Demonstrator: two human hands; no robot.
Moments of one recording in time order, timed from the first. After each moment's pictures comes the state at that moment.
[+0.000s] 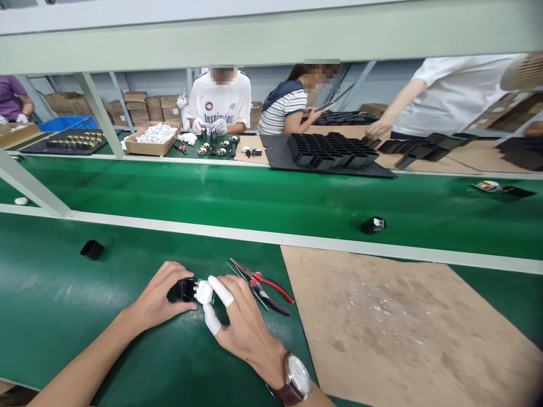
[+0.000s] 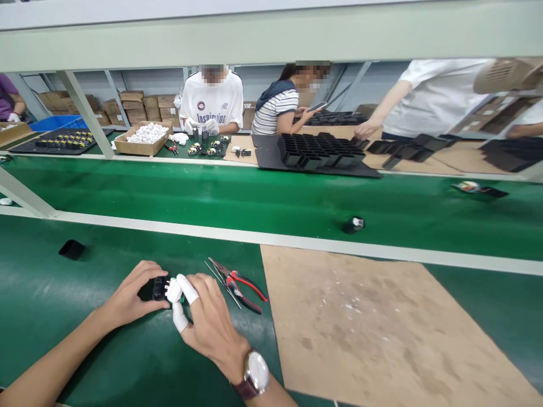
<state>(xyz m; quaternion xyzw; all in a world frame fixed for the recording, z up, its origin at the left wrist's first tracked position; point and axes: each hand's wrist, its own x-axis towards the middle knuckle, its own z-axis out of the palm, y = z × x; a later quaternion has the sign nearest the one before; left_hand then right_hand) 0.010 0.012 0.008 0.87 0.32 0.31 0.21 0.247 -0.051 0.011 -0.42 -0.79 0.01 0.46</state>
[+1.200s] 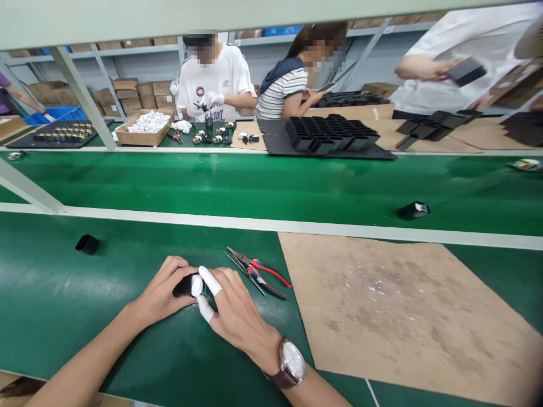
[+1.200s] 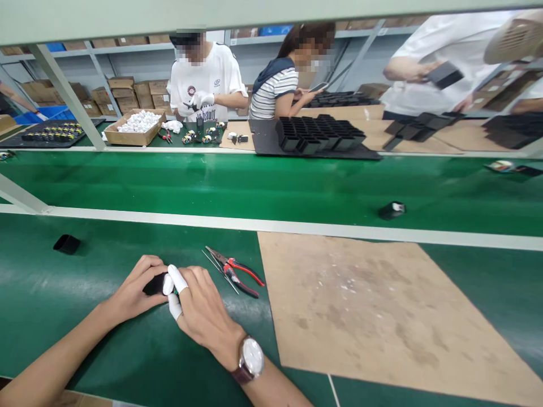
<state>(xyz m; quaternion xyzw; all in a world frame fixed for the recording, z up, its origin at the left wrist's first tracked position) 0.019 0.006 0.002 0.89 0.29 0.28 0.19 0.242 -0.058 0.018 -0.43 -0.82 0.03 0.38</state>
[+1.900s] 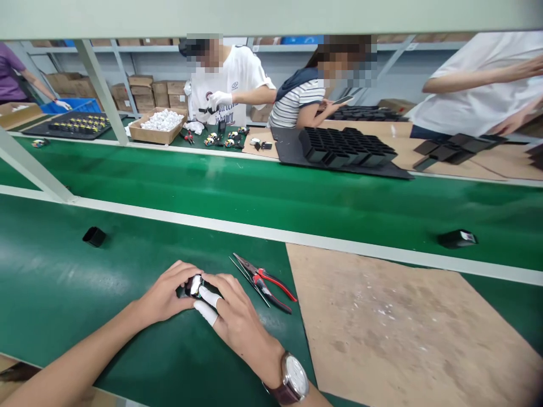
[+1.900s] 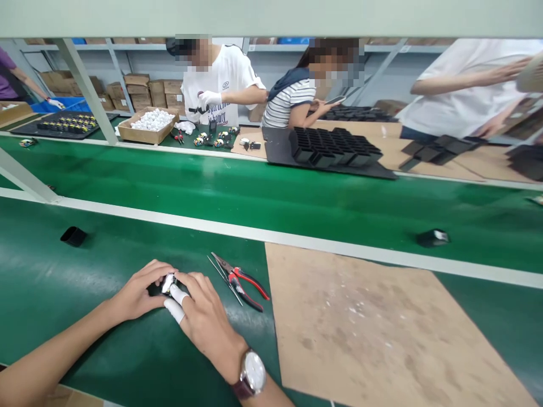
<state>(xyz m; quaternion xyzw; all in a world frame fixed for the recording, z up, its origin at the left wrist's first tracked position) 0.021 0.005 -0.001 0.85 0.29 0.30 0.31 0.242 -0.051 0.008 -0.39 -0.82 0.08 0.40</state>
